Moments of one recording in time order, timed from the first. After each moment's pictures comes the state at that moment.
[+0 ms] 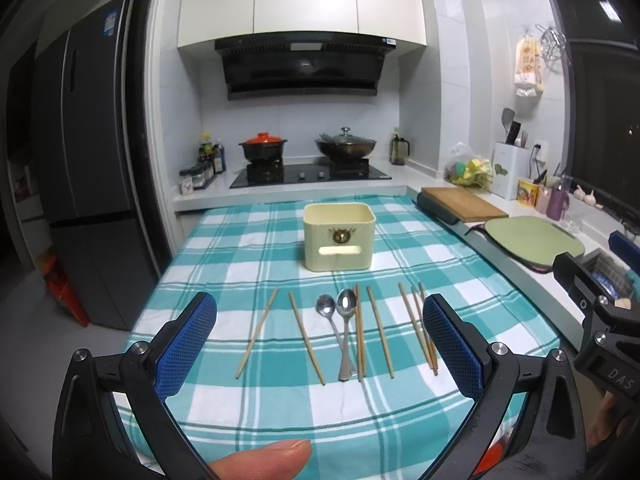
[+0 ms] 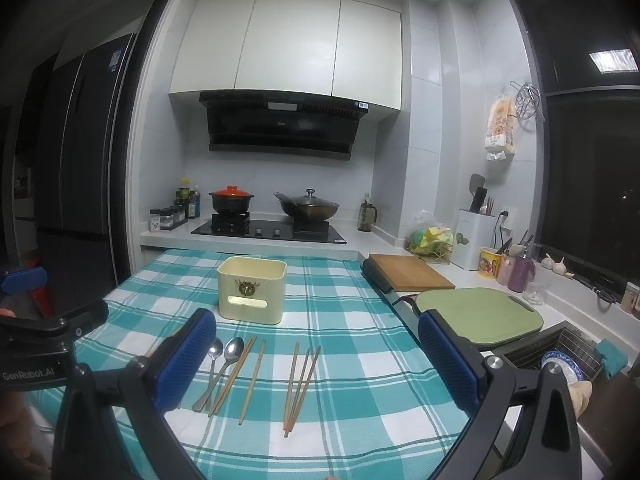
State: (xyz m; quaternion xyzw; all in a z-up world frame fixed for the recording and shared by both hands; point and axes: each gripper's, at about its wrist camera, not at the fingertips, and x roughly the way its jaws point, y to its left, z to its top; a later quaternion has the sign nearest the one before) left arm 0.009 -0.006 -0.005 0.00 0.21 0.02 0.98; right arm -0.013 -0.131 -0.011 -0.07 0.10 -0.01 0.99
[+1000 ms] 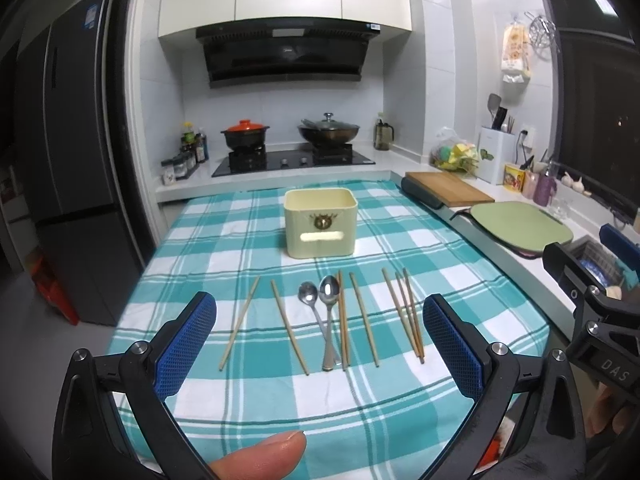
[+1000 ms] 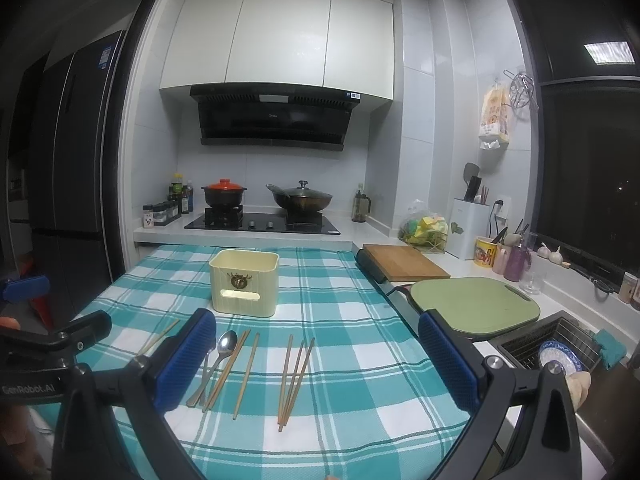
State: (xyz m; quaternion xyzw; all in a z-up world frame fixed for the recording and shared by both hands) left arm 0.017 -0.017 -0.008 0.00 0.24 -0.01 0.97; right arm -0.009 -0.149 -0.015 -0.05 0.12 -0.02 0.99
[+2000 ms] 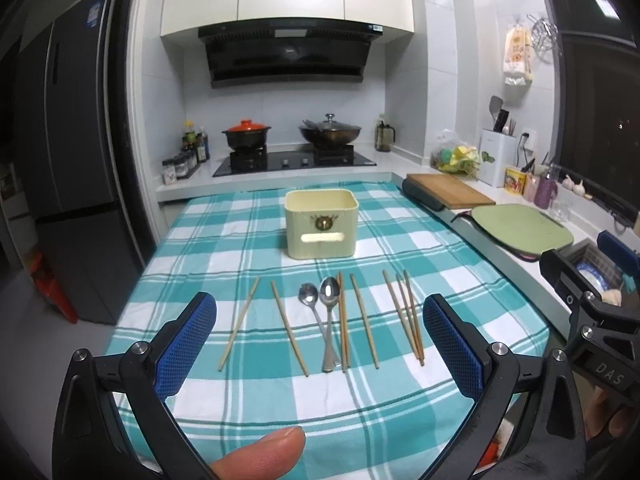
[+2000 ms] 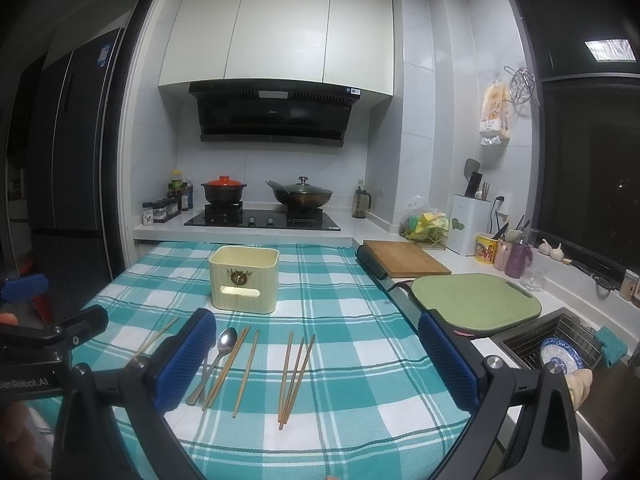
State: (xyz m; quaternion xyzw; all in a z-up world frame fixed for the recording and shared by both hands) left arm 0.018 -0.016 -0.008 0.00 0.23 0.00 0.97; right arm -0.005 -0.153 -0.014 -0.05 0.12 -0.02 0.99
